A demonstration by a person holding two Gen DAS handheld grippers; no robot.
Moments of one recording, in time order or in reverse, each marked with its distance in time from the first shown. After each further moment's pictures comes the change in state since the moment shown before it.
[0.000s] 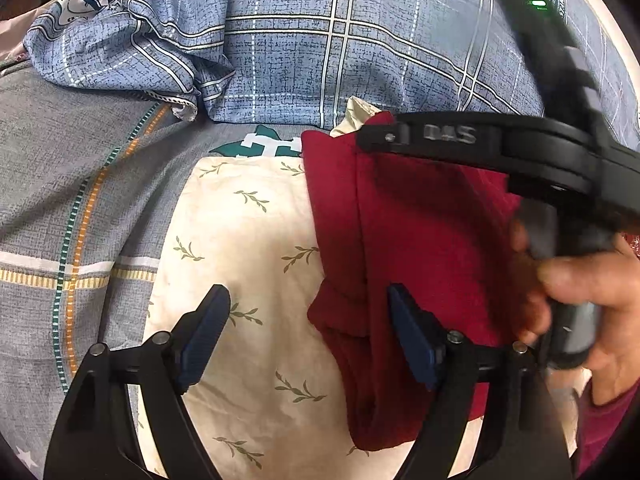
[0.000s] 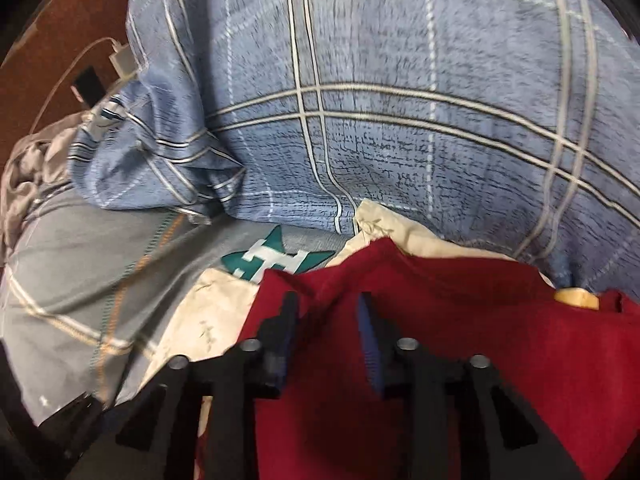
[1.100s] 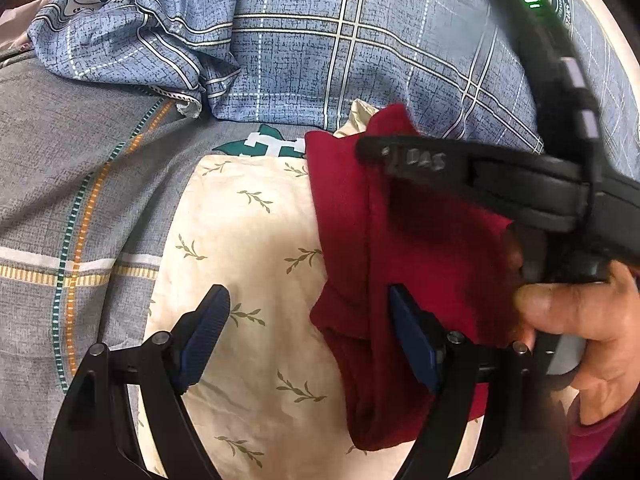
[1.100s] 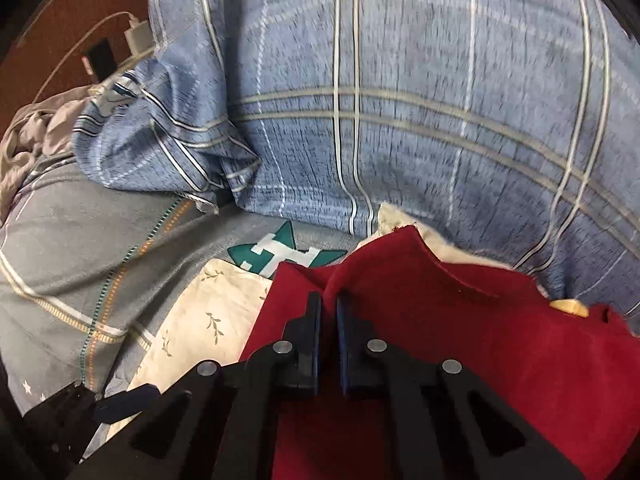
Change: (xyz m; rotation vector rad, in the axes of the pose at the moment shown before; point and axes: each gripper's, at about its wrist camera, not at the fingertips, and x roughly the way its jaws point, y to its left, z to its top) left arm -0.001 0.009 -0.001 -0.031 0.010 -0.014; right arm 0.008 0.029 -0.002 -0.069 0.013 -0.062
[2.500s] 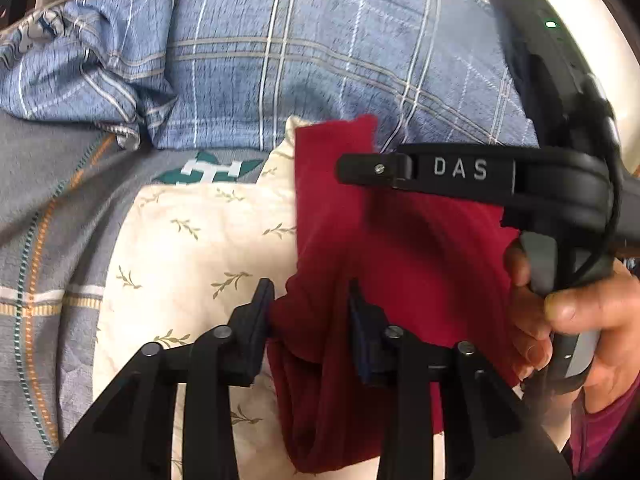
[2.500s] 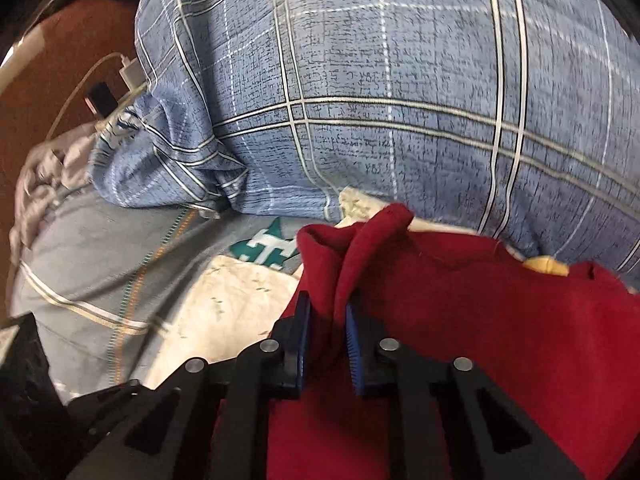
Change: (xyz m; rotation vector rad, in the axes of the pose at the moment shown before) left arm -0.002 -0.027 0.006 0.089 -0.086 -0.137; right arm -0.042 -0.051 -0.018 0.132 -0.010 0.107
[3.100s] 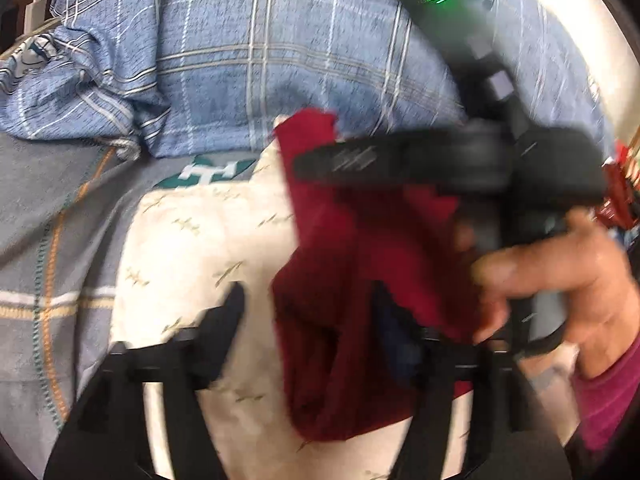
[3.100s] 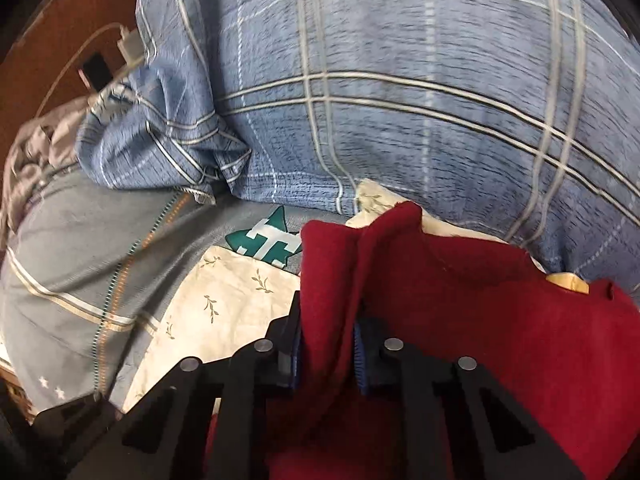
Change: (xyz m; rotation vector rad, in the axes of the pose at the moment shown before) left arm -0.010 -0.008 -0.010 0.089 0.026 0.047; right arm 0.028 0.014 0.001 -0.074 0.033 -0.040
